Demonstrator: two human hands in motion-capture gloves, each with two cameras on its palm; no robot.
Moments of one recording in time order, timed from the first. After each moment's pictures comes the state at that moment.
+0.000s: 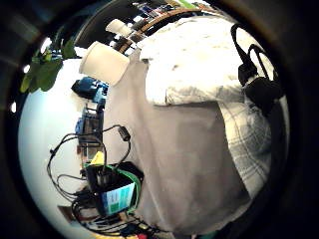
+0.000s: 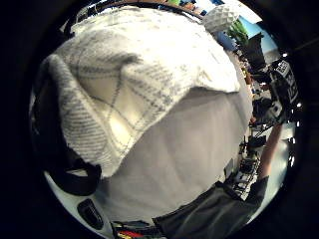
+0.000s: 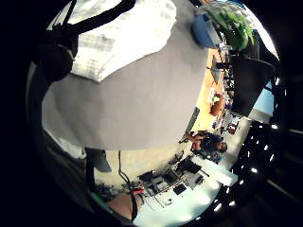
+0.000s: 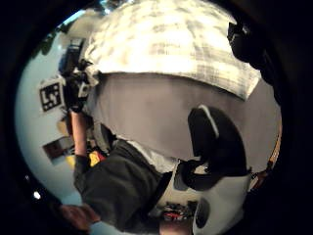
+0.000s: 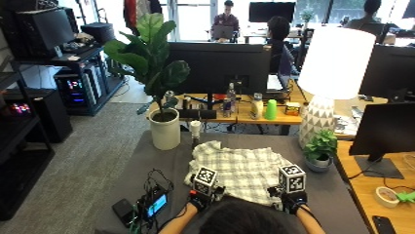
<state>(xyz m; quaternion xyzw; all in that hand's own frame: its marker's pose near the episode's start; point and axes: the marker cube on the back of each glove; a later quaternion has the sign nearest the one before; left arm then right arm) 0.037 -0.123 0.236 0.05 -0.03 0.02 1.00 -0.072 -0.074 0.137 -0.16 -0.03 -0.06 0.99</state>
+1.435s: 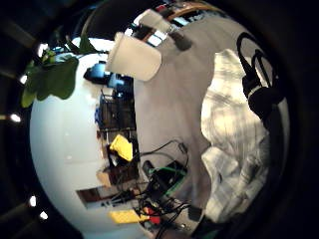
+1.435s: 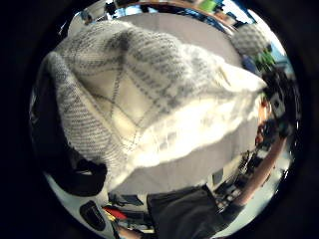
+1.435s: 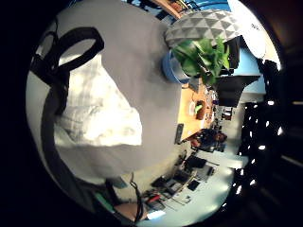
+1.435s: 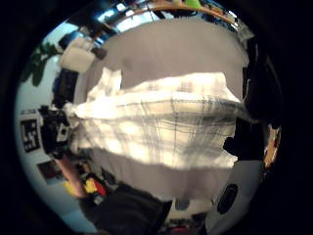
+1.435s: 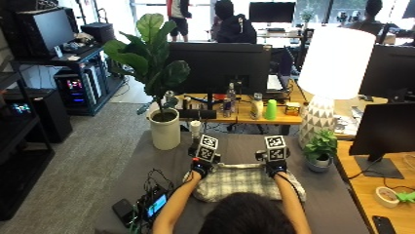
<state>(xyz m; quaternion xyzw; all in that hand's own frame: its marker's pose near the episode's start) -0.004 -0.166 0.103 -0.07 -0.11 -0.10 0.99 -0.113 -0.195 0.046 -0.03 0.03 0.04 1.00</state>
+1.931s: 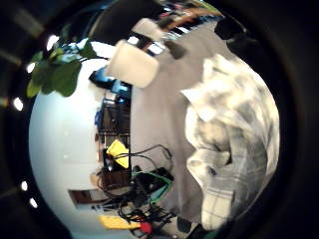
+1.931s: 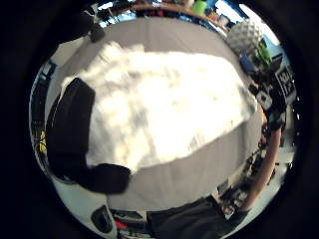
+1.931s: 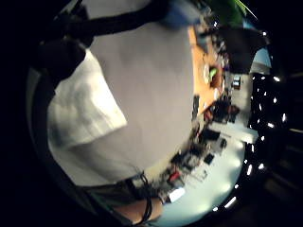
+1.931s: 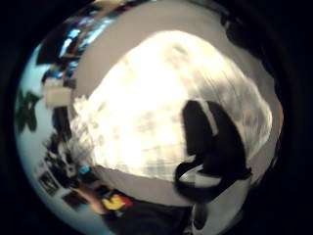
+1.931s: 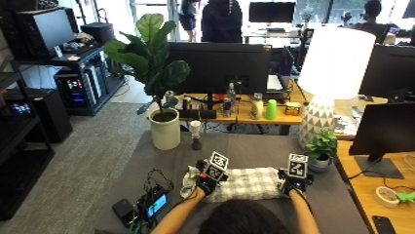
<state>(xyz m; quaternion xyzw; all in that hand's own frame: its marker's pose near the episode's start) 0.031 -0.147 0.139 -0.01 -0.17 -0.07 0.98 -0.056 -0.120 0.103 -0.22 -0.02 0.19 0.96</state>
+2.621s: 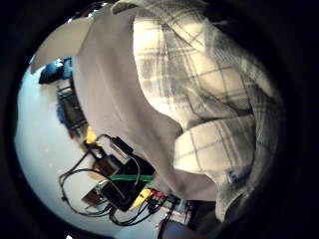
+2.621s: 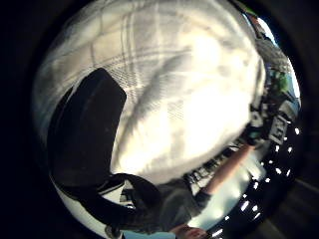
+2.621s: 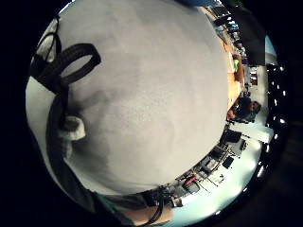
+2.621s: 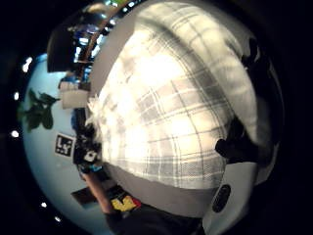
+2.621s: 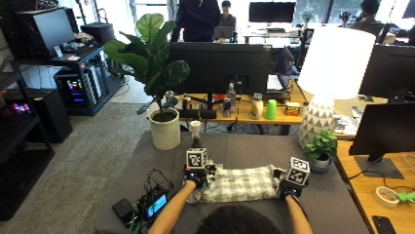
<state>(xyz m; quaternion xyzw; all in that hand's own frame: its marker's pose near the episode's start) 0.003 -0.122 0.160 -0.27 0.08 -0.10 0.96 -0.045 -0.166 0.185 -0.09 -0.13 0.19 0.97</state>
